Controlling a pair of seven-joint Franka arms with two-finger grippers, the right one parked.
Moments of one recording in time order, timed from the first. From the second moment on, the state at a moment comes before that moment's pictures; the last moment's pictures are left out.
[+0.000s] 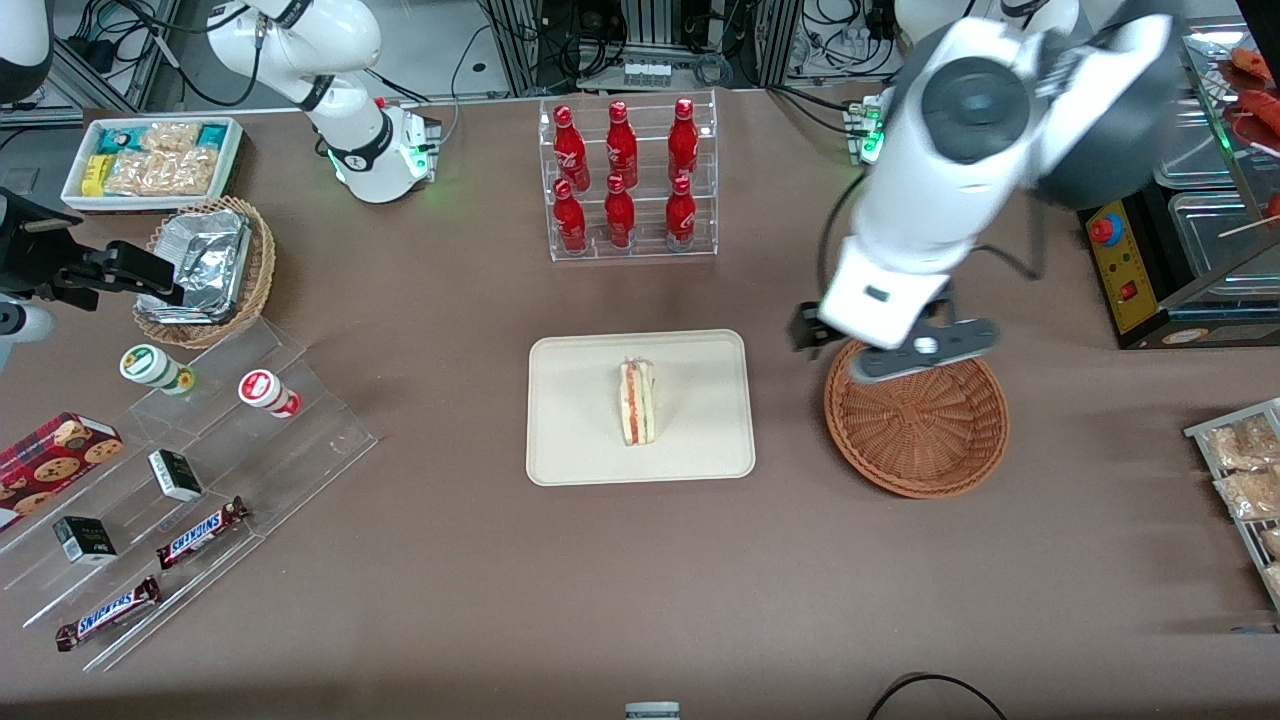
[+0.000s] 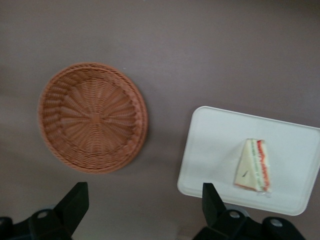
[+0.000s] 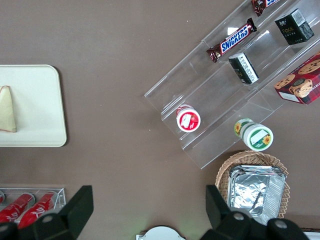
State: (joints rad) arm -0.31 0.24 -0.16 -1.38 0.08 1.59 -0.68
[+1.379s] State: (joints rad) arm -0.02 -0.02 -0.08 -1.54 -0.01 1.48 -0.07
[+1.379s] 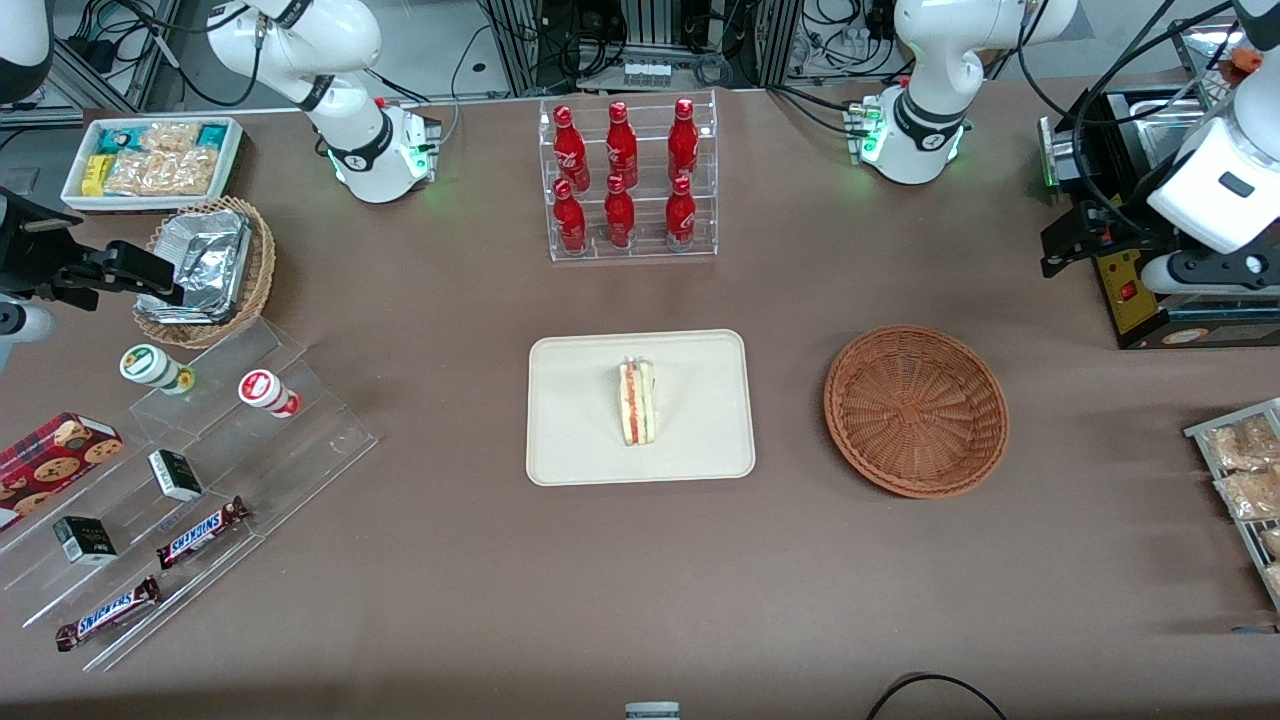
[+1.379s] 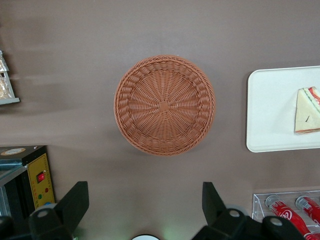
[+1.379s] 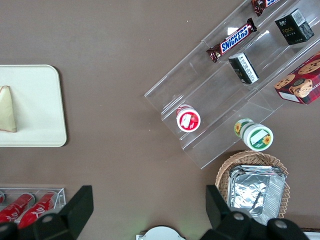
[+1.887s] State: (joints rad) arm -0.02 -0.02 -0.07 -1.55 0.03 1.48 -0.07
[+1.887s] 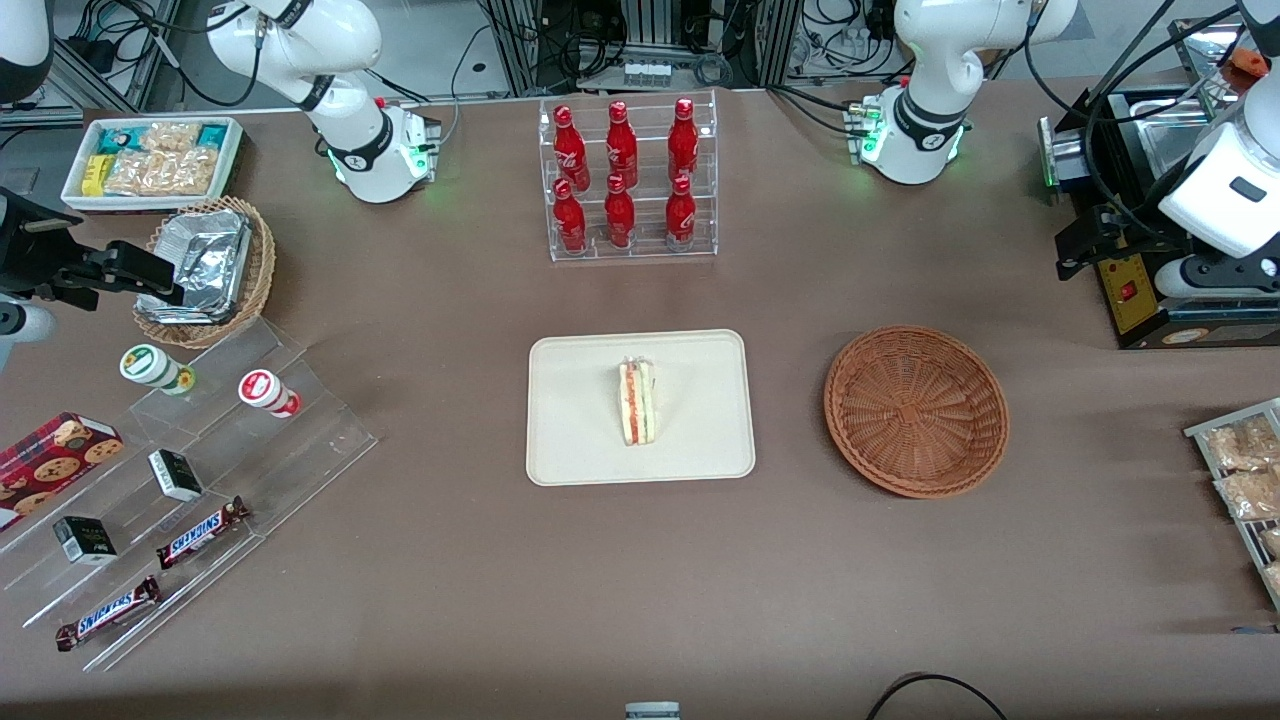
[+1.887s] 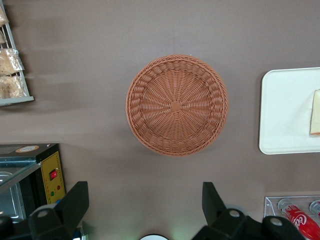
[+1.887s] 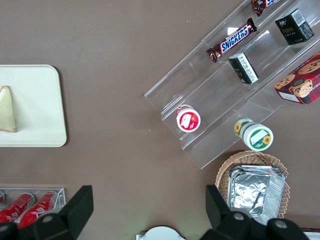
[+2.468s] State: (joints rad) arm -0.06 -0.02 -0.03 -1.56 0.03 1.47 -0.04
